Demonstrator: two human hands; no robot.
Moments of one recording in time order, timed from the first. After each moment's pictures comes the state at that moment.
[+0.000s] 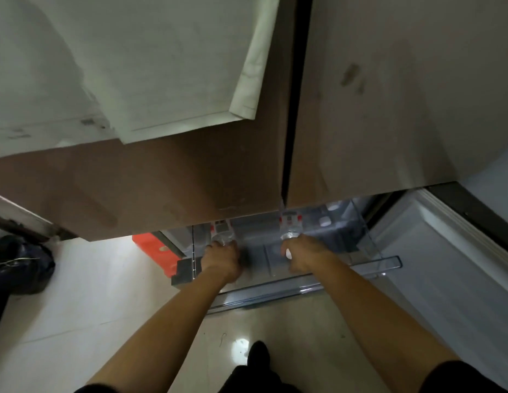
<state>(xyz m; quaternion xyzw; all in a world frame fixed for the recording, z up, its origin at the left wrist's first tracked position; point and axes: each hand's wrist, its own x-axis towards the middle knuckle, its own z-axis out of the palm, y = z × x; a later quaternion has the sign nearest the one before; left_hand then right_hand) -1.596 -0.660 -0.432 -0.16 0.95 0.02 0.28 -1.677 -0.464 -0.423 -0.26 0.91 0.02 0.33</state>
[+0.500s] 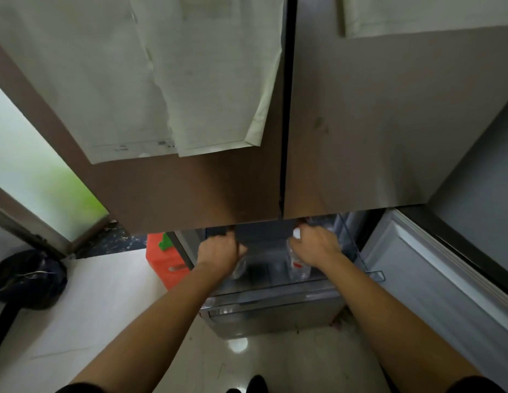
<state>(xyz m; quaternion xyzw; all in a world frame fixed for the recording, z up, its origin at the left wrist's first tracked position) -1.573 -0.655 -0.334 -0.15 0.98 0.05 0.08 -1.658 -0.441 -0.328 -0.18 0.97 -0.11 0.11</state>
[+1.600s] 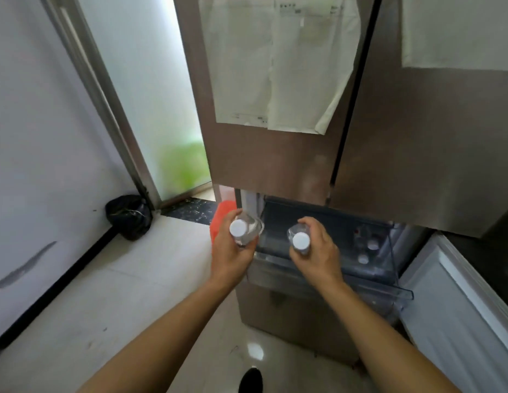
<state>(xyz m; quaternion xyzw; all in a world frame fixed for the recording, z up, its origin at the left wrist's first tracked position) -1.392 -0.573 -0.287 -0.30 0.78 0.40 -0.37 -1.532 -0.439 -0.316 -0.38 0.82 -0.43 -0.04</state>
